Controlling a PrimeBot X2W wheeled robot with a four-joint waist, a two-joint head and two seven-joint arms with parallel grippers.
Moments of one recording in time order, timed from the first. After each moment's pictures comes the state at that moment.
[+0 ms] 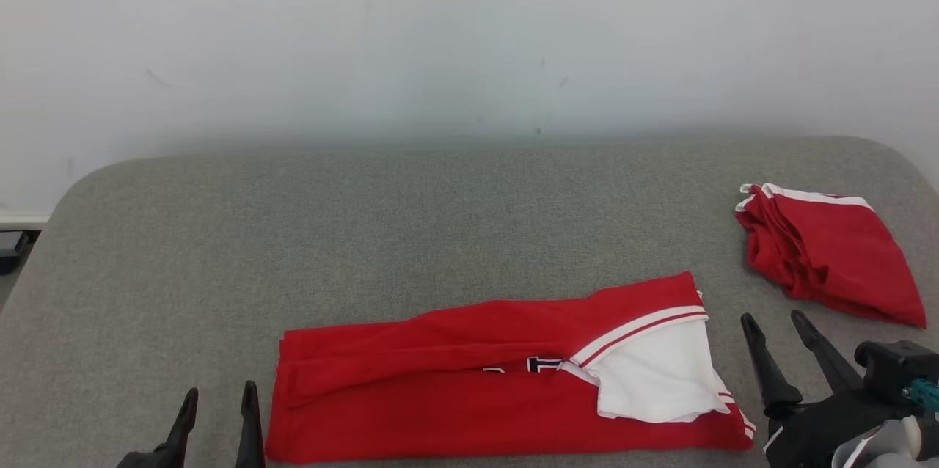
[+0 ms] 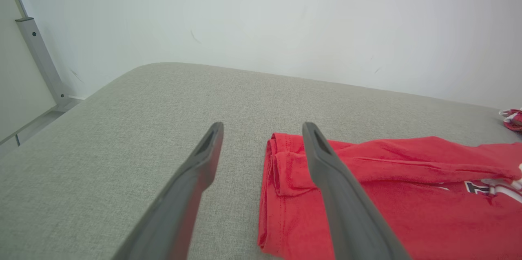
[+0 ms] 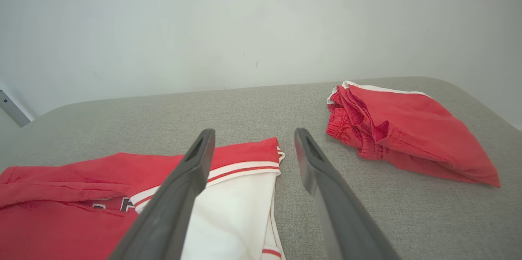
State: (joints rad) left arm 0.02 0.17 -0.24 0.26 -0.31 0.12 -0.25; right arm -0.11 -0.49 0.42 0.23 0.80 -0.12 -0.25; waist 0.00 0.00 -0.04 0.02
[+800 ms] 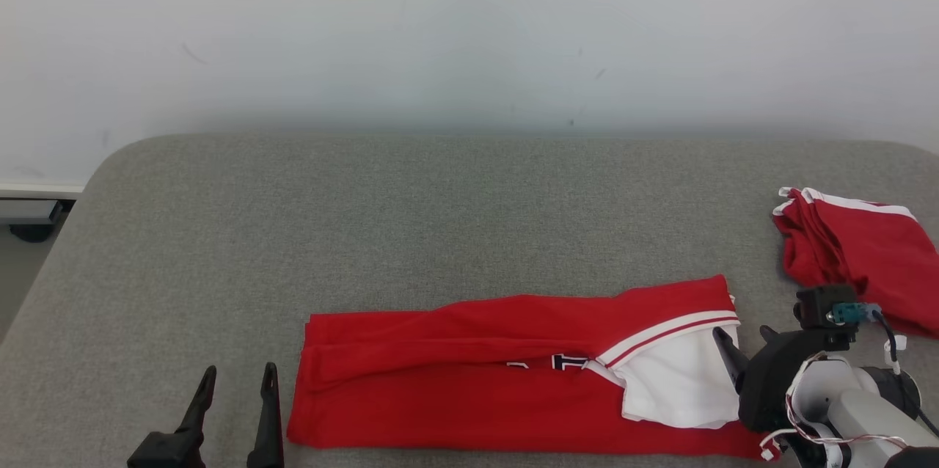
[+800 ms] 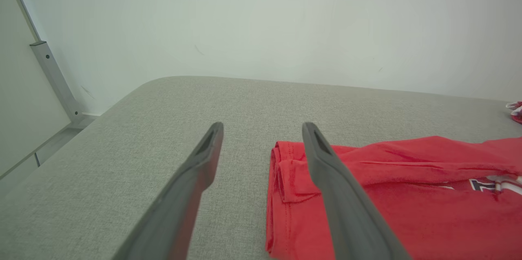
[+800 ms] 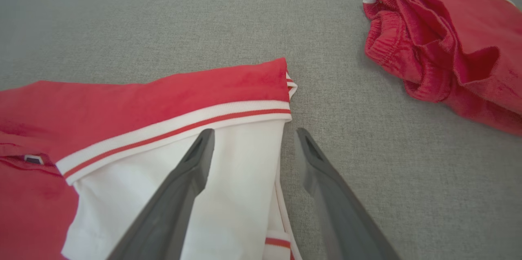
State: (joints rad) left arm 0.02 0.15 -0.24 0.17 -0.19 0.12 -0.19; right arm -0.38 -0.40 0.56 0.62 0.84 -0.09 0.10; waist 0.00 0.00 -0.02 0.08
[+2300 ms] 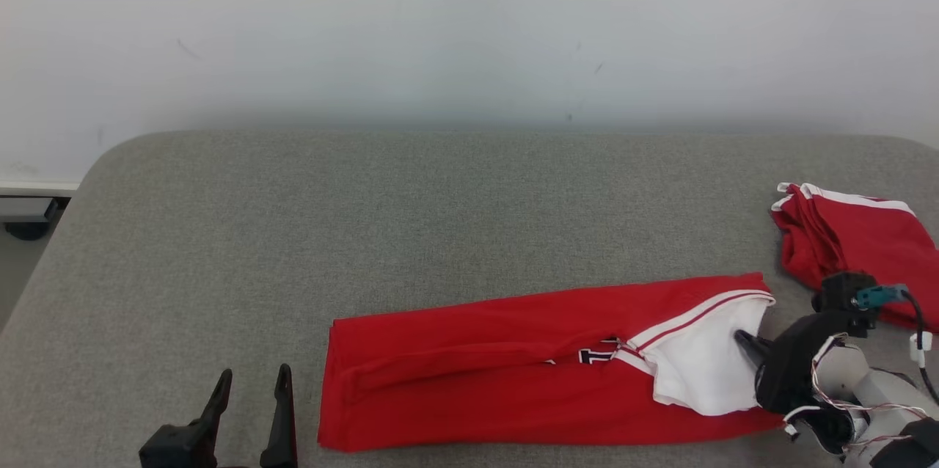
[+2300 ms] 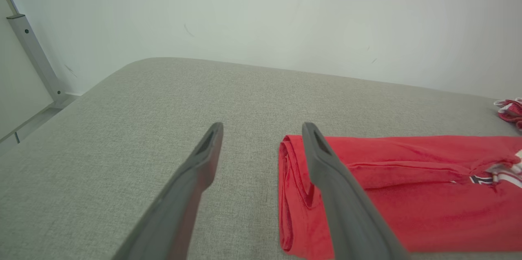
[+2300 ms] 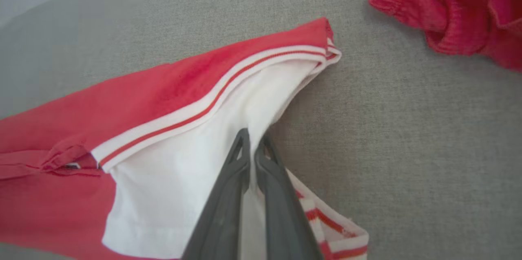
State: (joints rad) left arm 0.02 0.13 -0.24 0.15 -0.21 0.12 -0.12; right arm -0.50 -0.36 0.53 0.92 0.96 0.12 0.18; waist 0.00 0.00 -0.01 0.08
